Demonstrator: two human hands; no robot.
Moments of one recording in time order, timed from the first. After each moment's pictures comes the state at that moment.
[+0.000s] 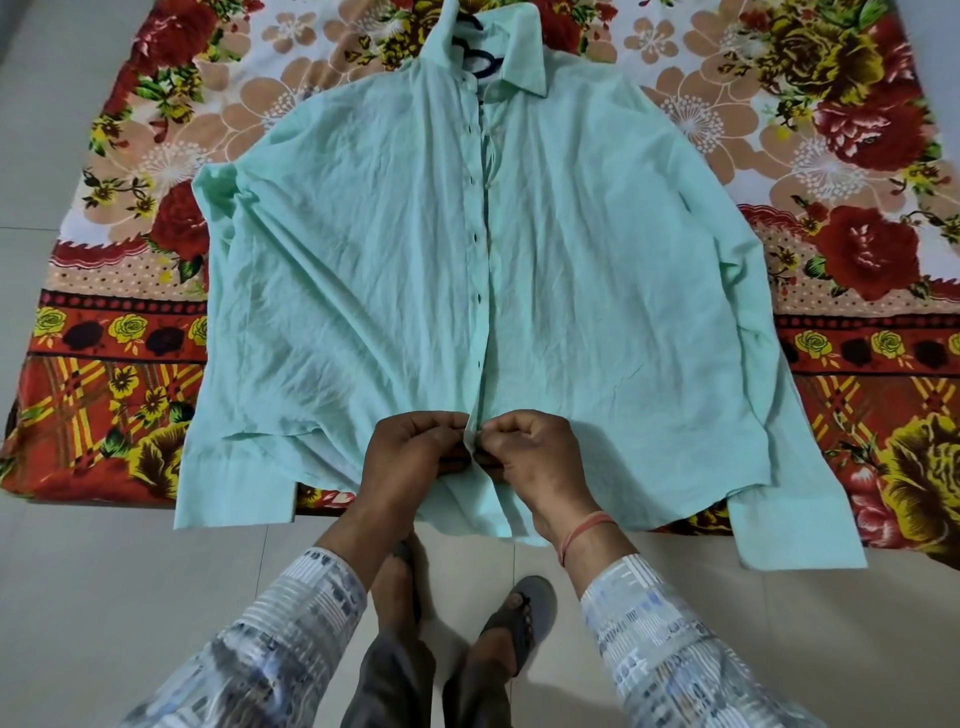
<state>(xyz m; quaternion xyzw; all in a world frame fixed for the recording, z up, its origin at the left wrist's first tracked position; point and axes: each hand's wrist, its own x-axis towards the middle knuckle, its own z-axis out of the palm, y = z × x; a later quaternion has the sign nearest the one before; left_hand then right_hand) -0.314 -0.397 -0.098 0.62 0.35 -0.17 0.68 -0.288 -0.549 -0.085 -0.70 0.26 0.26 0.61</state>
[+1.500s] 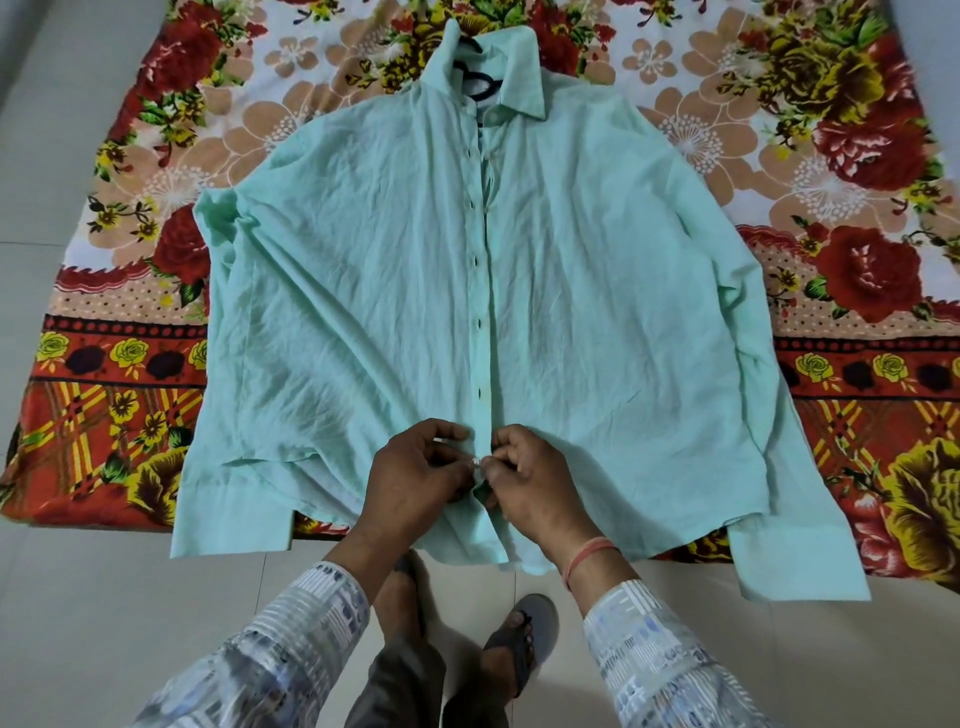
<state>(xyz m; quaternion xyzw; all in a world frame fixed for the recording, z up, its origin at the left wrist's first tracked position) -0.309 -0.399 -0.091 0.74 0.30 -0.19 0.58 -0.284 -0.557 -0.099 -0.80 0.11 0.31 0.50</state>
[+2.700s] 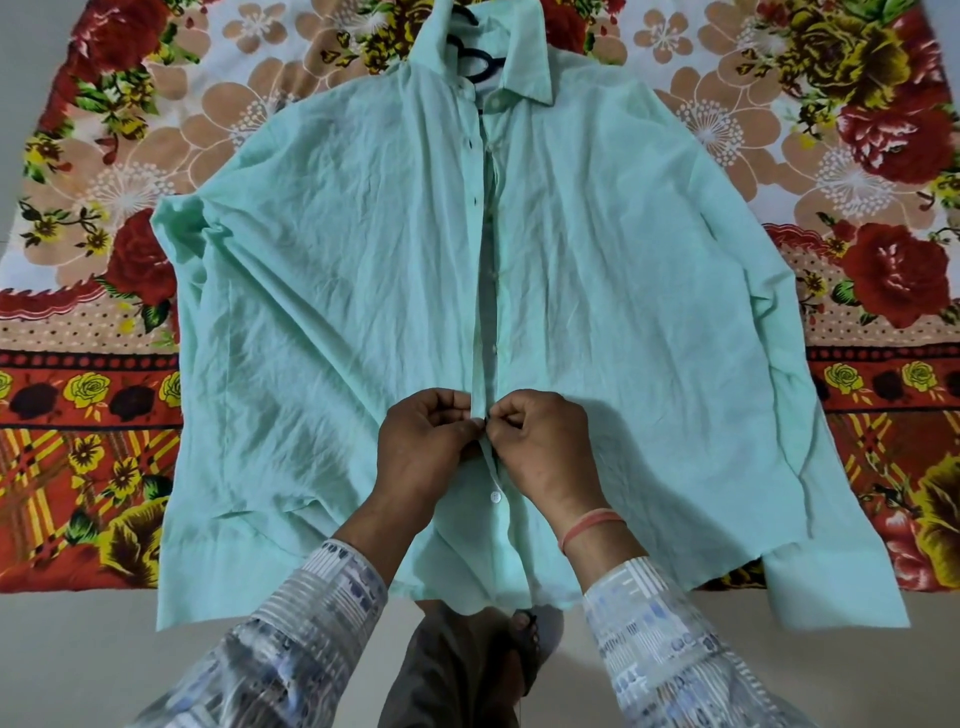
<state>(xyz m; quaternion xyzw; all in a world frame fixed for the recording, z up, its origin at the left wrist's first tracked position) -0.230 -0.386 -0.107 0.65 0.37 -0.16 0.64 -0.211 -0.524 -0.103 -0.89 0.08 0.15 0.41</state>
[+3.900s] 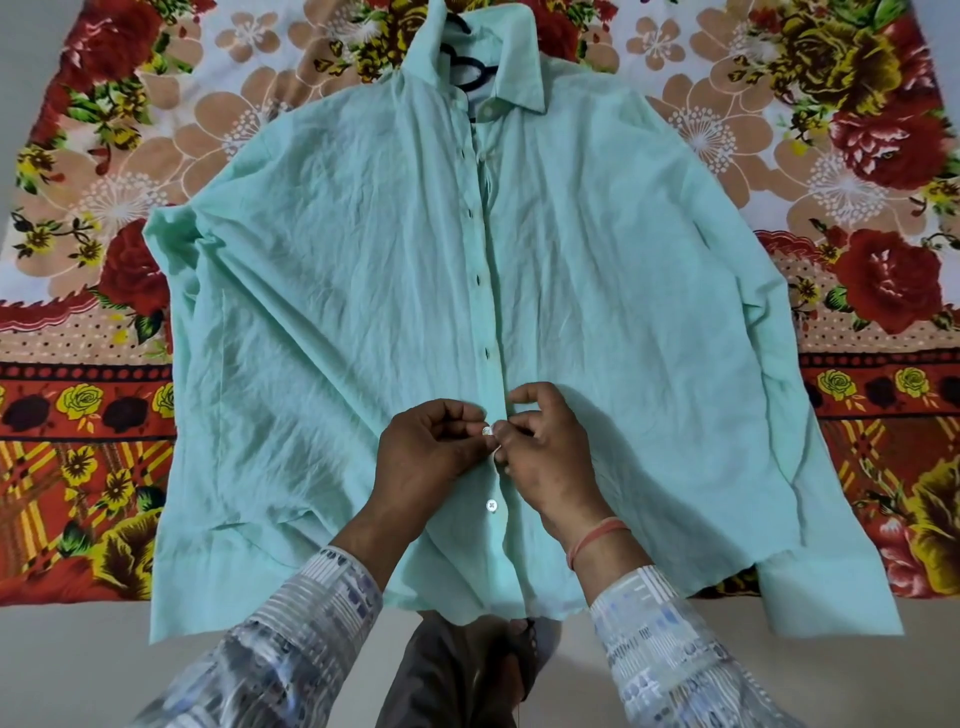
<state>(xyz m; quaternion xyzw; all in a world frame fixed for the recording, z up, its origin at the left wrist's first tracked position) -0.232 -0.388 -0.105 0.67 0.31 -0.18 0.65 -0.214 -0.533 -0.110 -0.79 0.21 0.21 0.54</state>
